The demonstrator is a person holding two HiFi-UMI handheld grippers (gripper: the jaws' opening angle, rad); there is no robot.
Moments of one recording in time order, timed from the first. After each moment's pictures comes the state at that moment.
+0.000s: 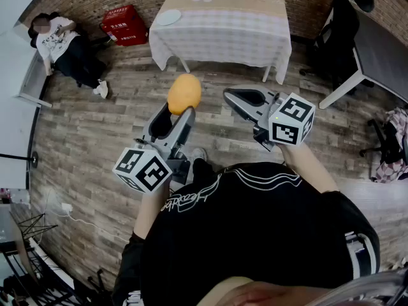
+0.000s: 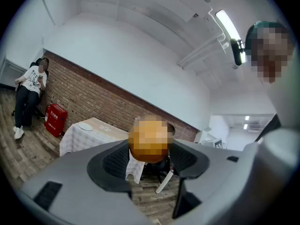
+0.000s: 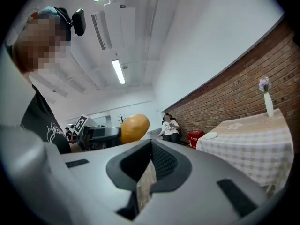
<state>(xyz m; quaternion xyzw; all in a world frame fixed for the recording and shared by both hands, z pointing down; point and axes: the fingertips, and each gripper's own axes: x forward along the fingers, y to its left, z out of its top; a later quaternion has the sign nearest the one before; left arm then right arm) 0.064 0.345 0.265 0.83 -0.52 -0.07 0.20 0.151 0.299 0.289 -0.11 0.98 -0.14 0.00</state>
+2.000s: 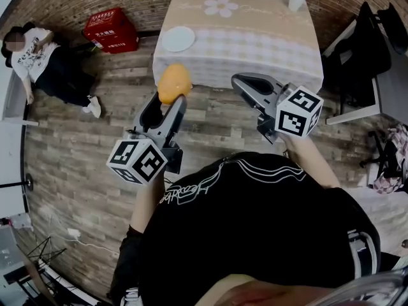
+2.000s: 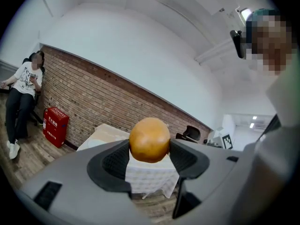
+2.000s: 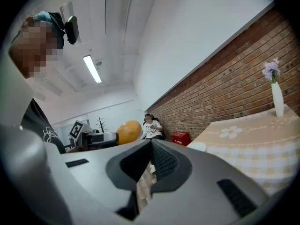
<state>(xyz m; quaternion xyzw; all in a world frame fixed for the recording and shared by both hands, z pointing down) -0.151 0.016 0.284 0.82 -0.53 -0.05 0.22 -0.019 -0.031 0.302 -0.19 0.96 -0.19 -0.01</state>
